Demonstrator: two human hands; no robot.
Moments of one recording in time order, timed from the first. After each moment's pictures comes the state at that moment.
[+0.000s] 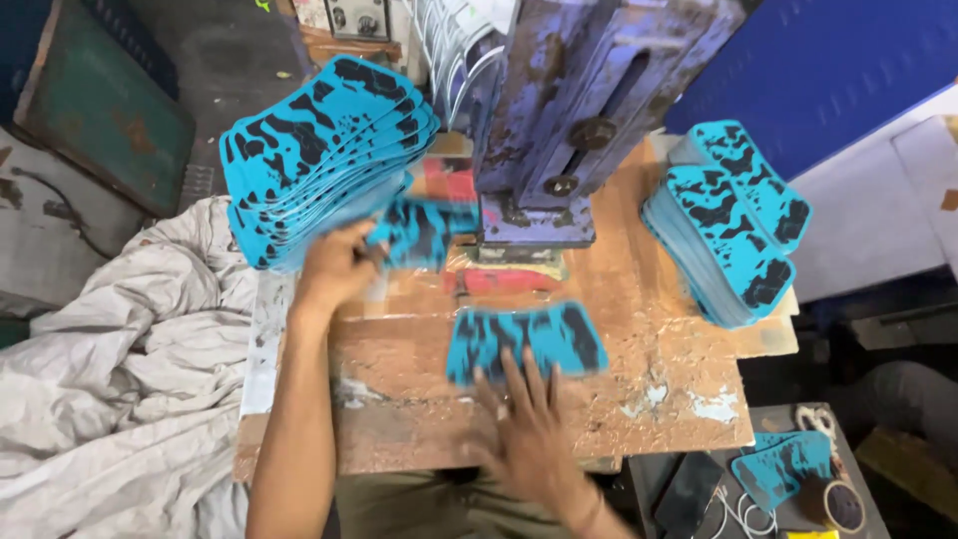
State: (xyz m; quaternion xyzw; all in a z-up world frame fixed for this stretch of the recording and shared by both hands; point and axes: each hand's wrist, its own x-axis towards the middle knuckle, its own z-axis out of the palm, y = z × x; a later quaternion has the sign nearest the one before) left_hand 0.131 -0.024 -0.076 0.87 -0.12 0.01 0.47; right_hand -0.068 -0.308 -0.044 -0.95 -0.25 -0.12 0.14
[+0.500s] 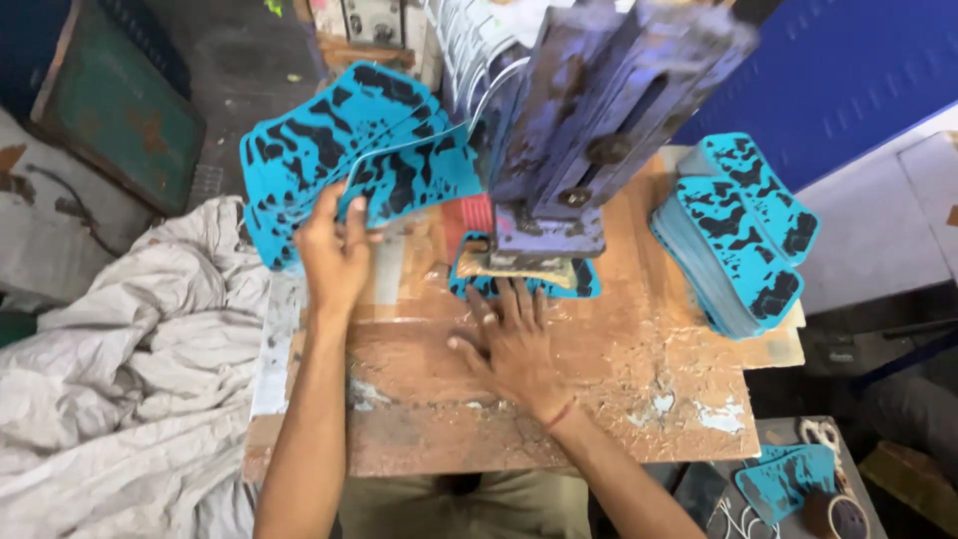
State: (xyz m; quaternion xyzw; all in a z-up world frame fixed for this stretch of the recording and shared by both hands) left_hand 0.119 -0.032 -0.014 0.76 -0.02 0.29 0.57; right_hand 0.028 -0.281 -0.047 -0.95 -0.23 -0.18 0.13
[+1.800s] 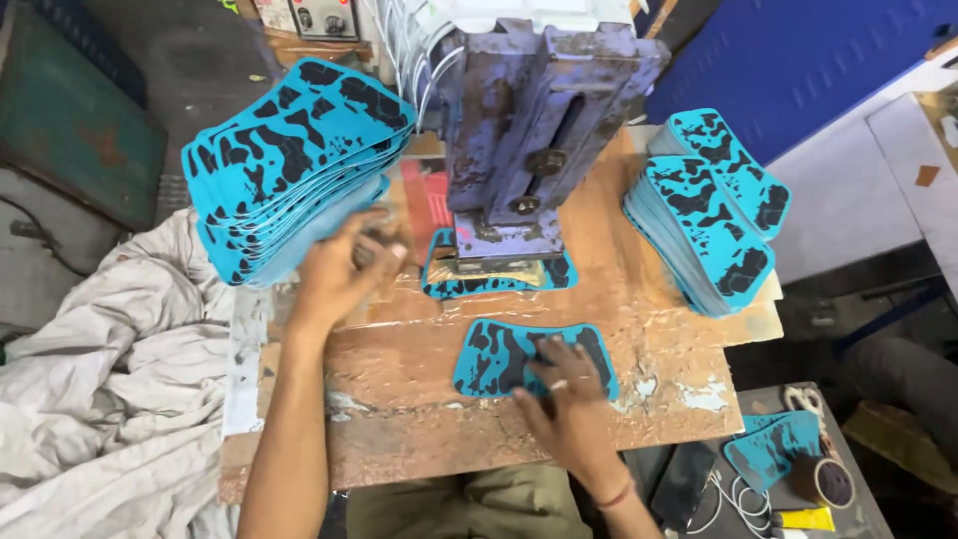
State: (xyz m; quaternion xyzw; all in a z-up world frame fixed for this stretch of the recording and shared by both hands) left_hand 0.121 -0.045 -0.028 0.81 -0.16 0.15 0.54; right_hand -0.053 -0.357 -0.039 -0.94 -0.17 -0.18 0.24
